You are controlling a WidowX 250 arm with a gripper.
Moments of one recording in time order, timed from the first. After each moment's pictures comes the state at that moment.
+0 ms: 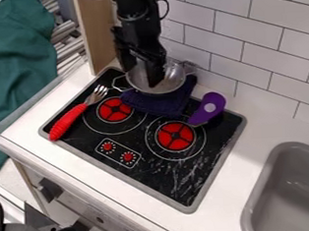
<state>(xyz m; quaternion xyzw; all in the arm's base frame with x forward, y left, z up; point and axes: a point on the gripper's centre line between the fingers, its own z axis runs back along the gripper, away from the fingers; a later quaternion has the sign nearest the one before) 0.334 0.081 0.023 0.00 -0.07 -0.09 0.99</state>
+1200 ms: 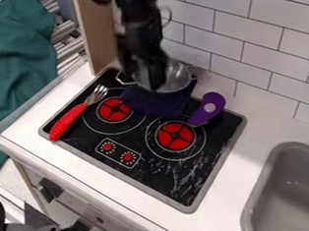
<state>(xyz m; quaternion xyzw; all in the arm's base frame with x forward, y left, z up) 0.342 0.074 0.032 0.01 -0.09 -0.09 0.99</state>
